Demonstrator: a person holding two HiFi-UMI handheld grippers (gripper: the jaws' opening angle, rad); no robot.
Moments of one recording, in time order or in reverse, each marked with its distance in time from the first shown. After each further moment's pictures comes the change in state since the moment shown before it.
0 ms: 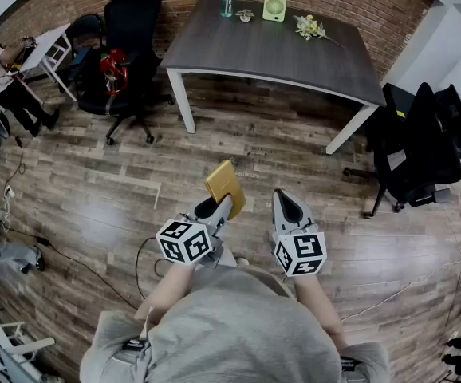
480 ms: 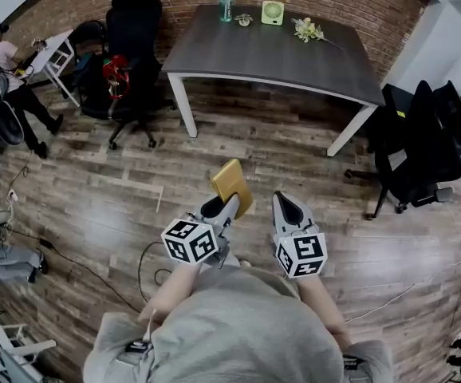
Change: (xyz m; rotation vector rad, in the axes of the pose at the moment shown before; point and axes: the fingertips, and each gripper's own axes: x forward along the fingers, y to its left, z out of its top) left arm 0.004 -0.033 -0.004 0.021 -0.021 -0.035; right arm -0.021 0.001 -0.005 -0.037 -0.001 0.034
